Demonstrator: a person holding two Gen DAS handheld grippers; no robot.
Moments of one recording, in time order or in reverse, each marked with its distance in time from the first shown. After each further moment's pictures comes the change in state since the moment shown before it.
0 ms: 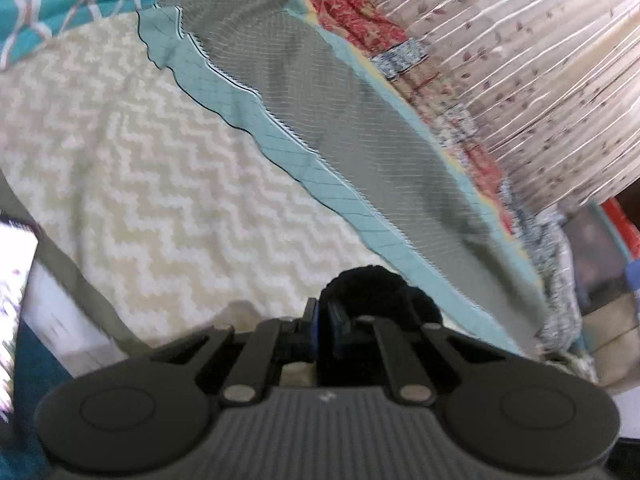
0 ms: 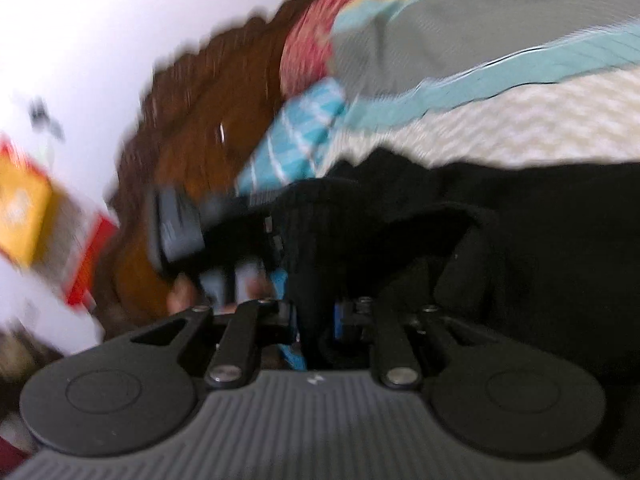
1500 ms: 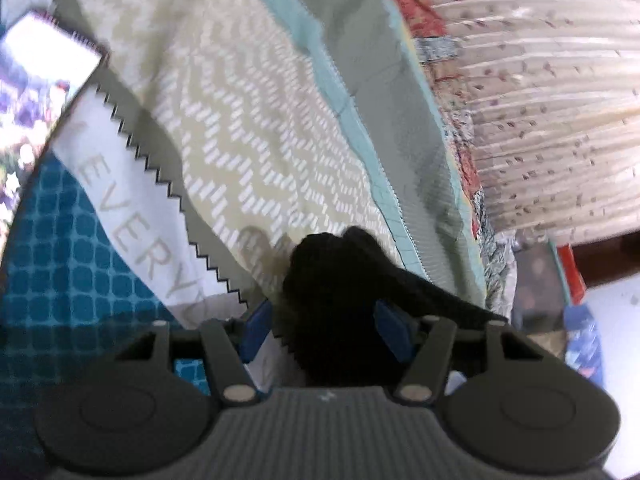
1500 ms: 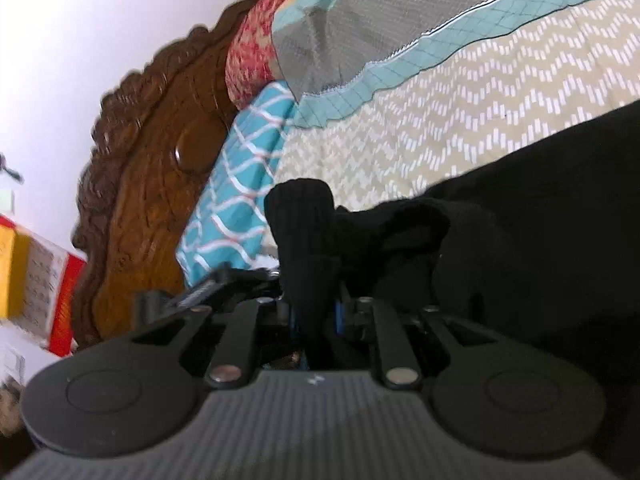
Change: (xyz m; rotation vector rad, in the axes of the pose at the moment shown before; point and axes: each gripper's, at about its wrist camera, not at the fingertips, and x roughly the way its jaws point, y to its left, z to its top) left arm -0.005 0.086 -0.058 -0.328 0.114 -0.215; right arm -0.002 -0.027 -0.005 0.187 -0.068 -0.005
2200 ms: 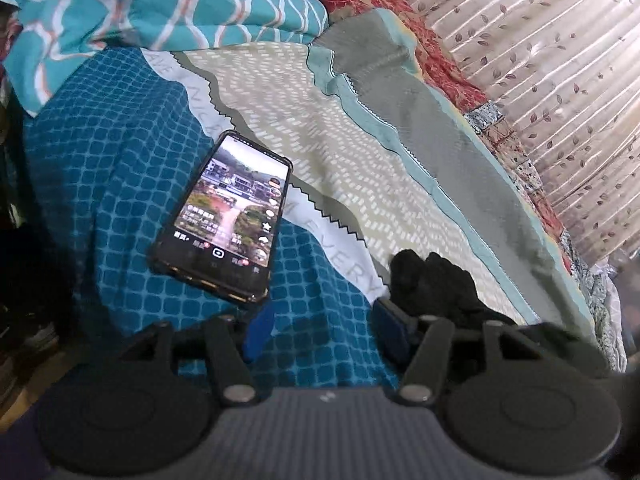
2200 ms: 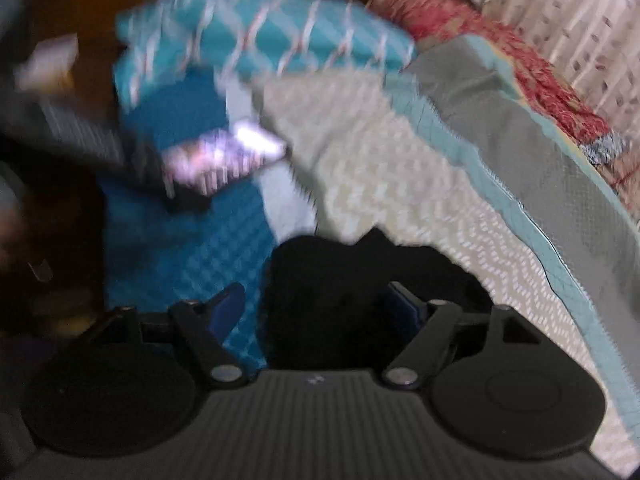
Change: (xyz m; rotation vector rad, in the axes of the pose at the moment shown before) left arm -0.110 0.019 -0.077 0.215 -0.362 0.346; right arm 0.107 0.076 -0.133 -1.308 0.221 -0.534
